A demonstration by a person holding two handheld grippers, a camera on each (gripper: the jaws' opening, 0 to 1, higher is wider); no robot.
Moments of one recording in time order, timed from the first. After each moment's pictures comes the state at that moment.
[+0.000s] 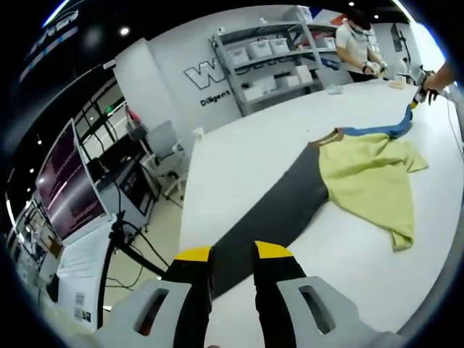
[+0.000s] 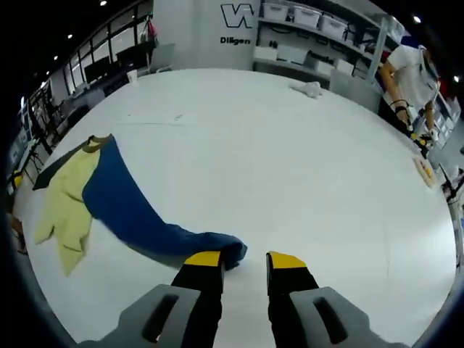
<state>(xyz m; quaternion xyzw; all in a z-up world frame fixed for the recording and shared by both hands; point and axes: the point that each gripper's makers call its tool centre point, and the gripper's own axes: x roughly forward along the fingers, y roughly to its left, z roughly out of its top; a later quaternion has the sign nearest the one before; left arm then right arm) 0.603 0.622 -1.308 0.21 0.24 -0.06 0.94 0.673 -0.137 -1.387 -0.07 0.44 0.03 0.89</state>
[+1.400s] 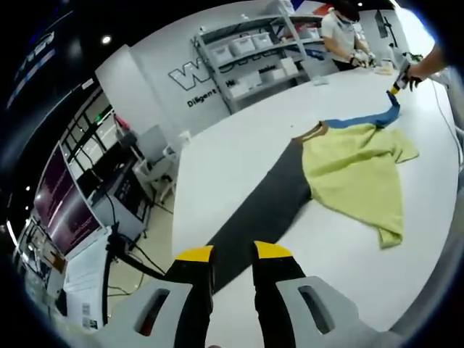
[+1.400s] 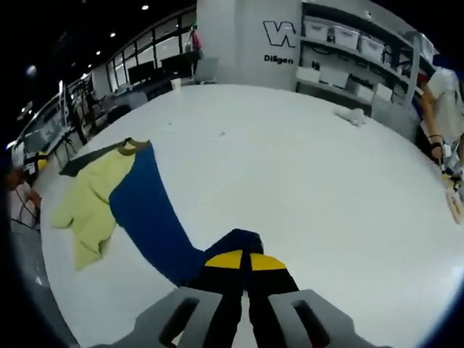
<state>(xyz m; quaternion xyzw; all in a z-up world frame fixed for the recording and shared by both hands) 0.597 0.593 -1.307 0.24 0.26 -0.09 0.93 0.718 -0.113 -1.368 -0.06 0.38 0.12 0.92</state>
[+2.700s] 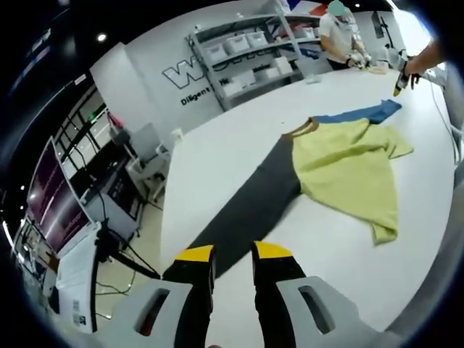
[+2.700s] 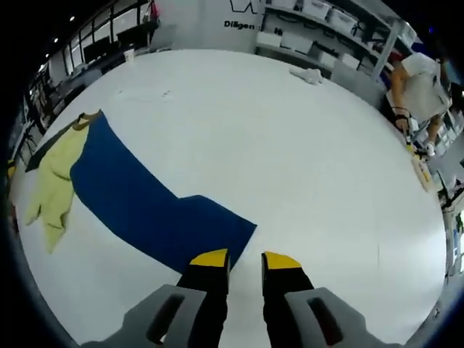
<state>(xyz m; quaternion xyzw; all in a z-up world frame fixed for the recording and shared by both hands) 0.594 0.591 -1.329 0.24 0.26 -0.11 0.93 0.659 -0.164 -1.410 -0.10 0.49 0.04 0.86</state>
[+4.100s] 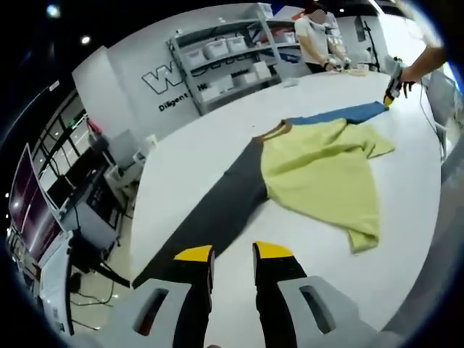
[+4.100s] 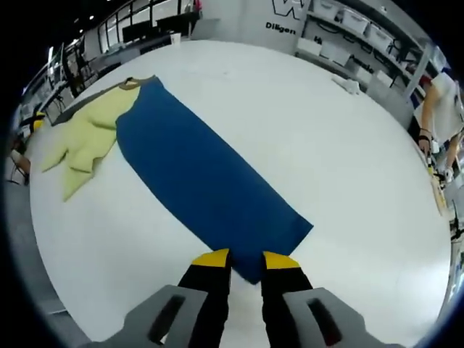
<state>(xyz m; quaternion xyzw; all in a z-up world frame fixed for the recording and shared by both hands) 0.590 0.546 -1.352 0.23 0.26 -0.18 0.92 0.606 -0.108 -1.417 -0.14 0.48 0.13 0.86</state>
